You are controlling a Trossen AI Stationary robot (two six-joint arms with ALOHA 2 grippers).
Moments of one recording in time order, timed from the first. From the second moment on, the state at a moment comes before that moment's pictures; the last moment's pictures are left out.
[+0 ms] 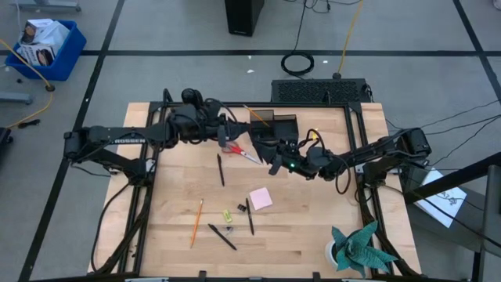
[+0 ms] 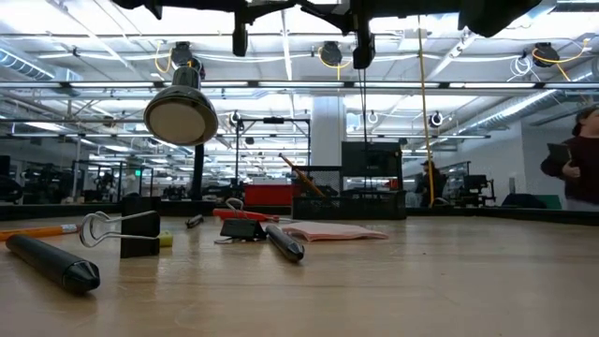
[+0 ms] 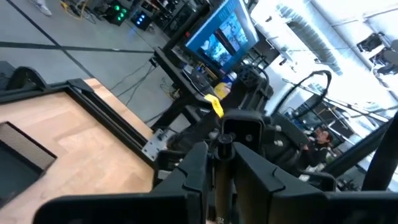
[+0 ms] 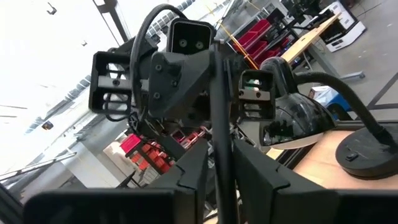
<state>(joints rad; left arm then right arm) 0.22 1.29 0.95 0.37 0.14 -0.75 0.13 1.53 0.80 0.97 0.50 0.65</state>
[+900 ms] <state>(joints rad) 0.49 1.30 0.95 0.38 0.06 -0.59 0.24 1.08 0.30 0.98 0.66 0.80</state>
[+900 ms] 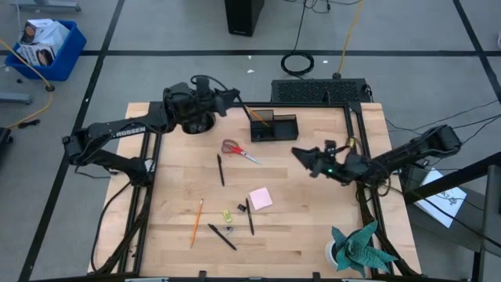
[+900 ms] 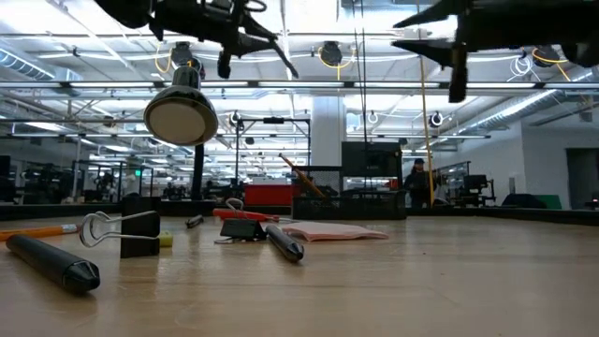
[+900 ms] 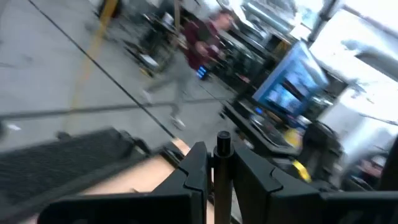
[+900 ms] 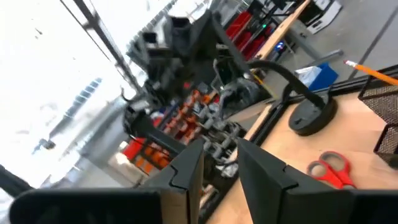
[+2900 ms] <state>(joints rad) 0.45 1.98 1.47 0.18 -0.16 -0.15 0.24 0.92 0.13 0.98 0.65 0.90</state>
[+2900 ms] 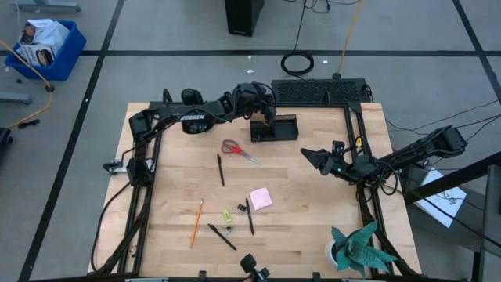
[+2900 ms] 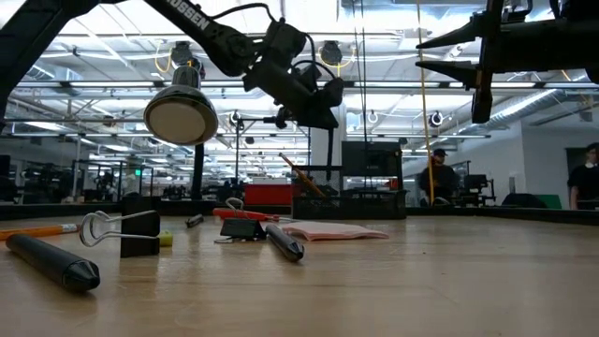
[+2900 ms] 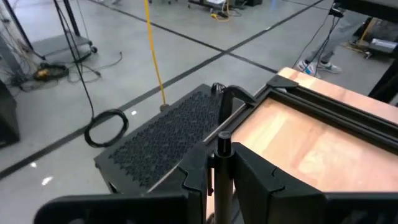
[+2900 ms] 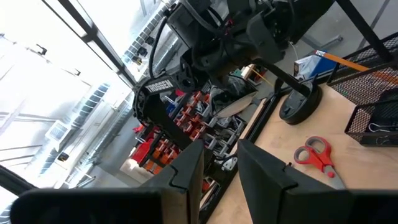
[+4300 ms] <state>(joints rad) 0.42 1.73 1.47 0.07 0.09 -0.37 0.24 0.92 0.13 1.04 0.63 0.79</state>
